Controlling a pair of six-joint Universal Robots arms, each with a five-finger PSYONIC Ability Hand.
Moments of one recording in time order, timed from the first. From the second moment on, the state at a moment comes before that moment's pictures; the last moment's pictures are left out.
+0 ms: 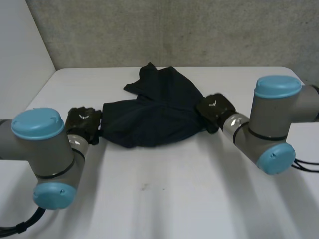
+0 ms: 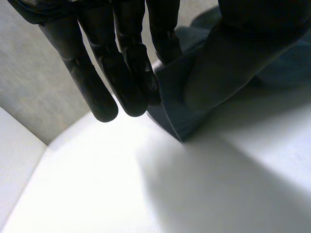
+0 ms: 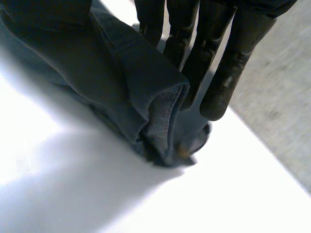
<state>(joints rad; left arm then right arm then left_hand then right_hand) 4.30 -2.07 -1.64 3.49 -1.76 3.48 2.00 -0.85 1.17 0.00 1.36 2.62 1.13 1.20 1.19 1.20 0.98 0.97 1.17 1.18 1.19 0.98</state>
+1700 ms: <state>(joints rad) 4.30 -1.53 -1.51 3.18 -1.71 3.53 1.89 -1.47 1.34 0.21 1.26 2.55 1.13 1.20 1.19 1.20 0.98 0.98 1.18 1.18 1.19 0.98</state>
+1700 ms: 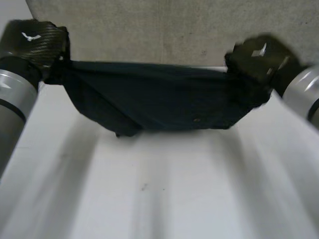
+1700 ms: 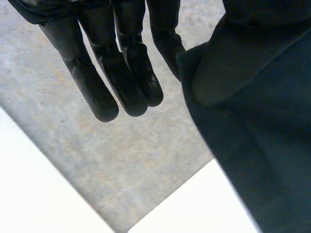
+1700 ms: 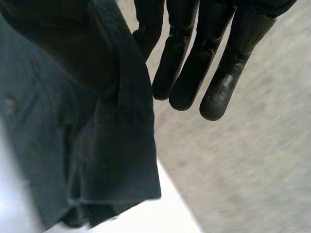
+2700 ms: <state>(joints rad) 4.26 -1.94 -0.82 3.46 -1.83 3.51 1.98 -1.11 0.82 -0.21 1.43 2.60 1.13 1.20 1.20 1.20 1.00 0.98 1.18 1.19 1.19 0.98</state>
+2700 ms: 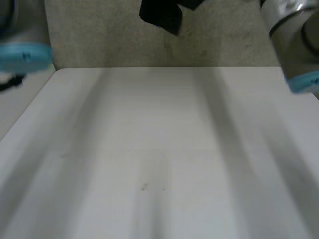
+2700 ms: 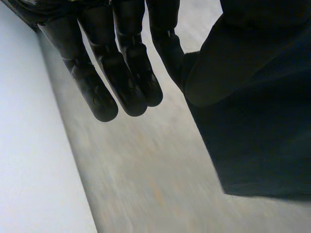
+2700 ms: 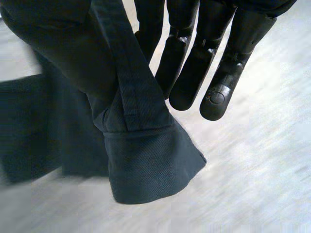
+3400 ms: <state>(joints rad) 4.31 -1.66 -1.87 3.33 -1.70 3.53 2.00 -1.18 1.60 0.16 1.32 2.46 1.13 1.20 1.20 1.20 1.00 0.98 1.18 1.19 1.19 0.98</state>
